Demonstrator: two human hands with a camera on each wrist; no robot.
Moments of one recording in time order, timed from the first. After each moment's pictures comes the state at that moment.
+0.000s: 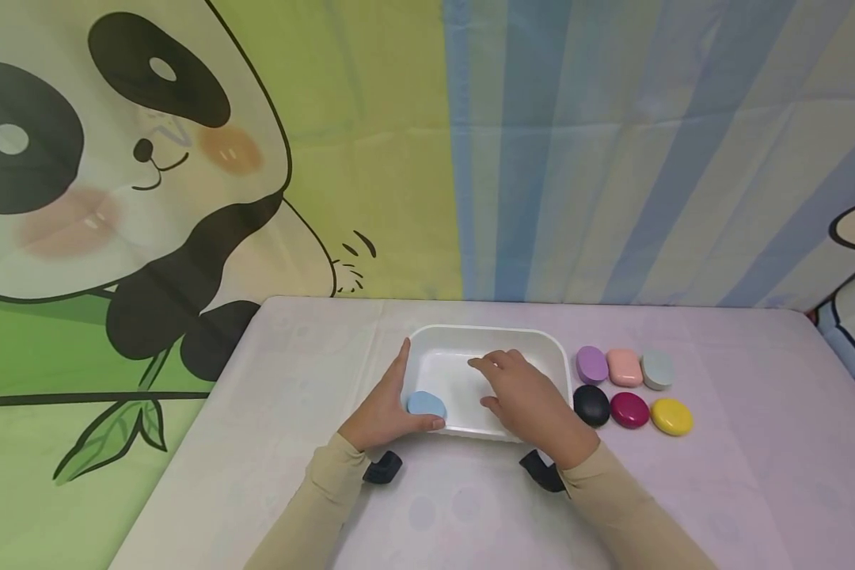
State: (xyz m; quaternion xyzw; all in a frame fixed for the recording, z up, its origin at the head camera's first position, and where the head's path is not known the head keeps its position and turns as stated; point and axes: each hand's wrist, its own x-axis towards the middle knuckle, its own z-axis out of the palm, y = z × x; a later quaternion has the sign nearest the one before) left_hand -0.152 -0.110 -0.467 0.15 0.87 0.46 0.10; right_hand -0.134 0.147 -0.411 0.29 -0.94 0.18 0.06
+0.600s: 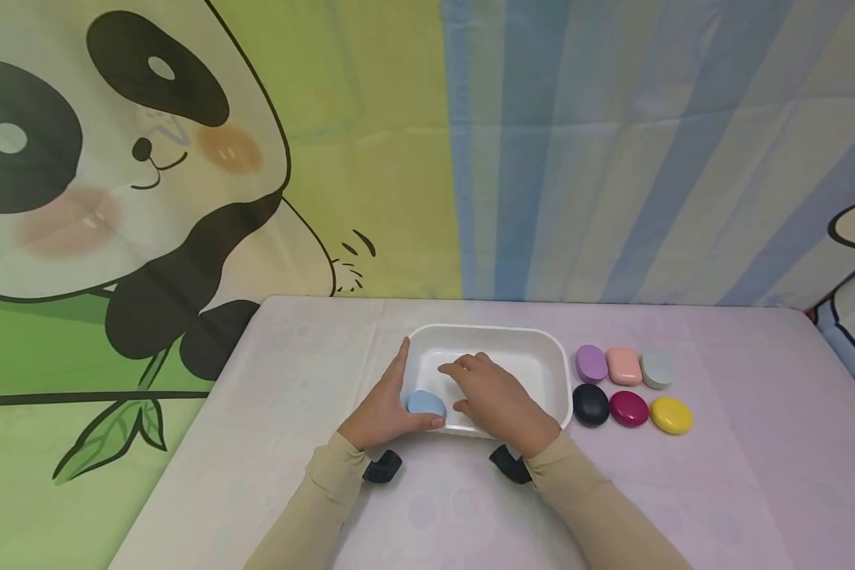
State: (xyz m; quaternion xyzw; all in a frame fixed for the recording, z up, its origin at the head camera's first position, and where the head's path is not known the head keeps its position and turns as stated) left_hand -0.151 -0.111 -0.468 0.15 0.87 0.46 0.10; right_hand -0.144 0.110 -0.418 0.32 -0.93 0.19 0.01
